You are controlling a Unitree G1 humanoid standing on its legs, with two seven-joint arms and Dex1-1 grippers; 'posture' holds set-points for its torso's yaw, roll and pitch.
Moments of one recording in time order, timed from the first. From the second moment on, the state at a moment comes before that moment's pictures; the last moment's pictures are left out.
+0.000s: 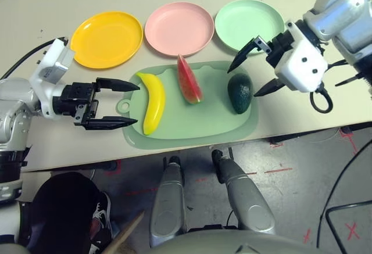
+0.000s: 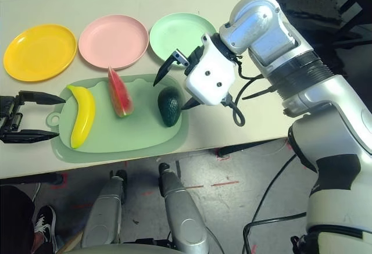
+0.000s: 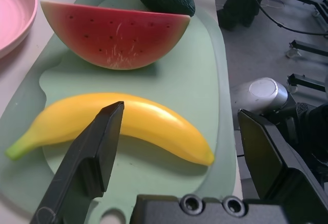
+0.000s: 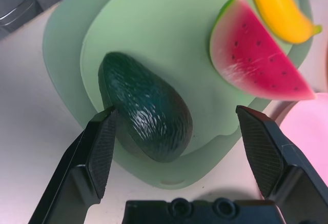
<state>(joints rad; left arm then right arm) -0.40 1.04 0.20 0.05 -0.62 0.34 -1.60 -1.41 -0.81 0.84 0.53 0.33 -0.73 1.61</state>
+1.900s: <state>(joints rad) -0.39 1.08 0.20 0.01 -0.61 0.38 -1.58 -1.22 -0.74 0.67 0.43 0.16 -0.41 1.61</state>
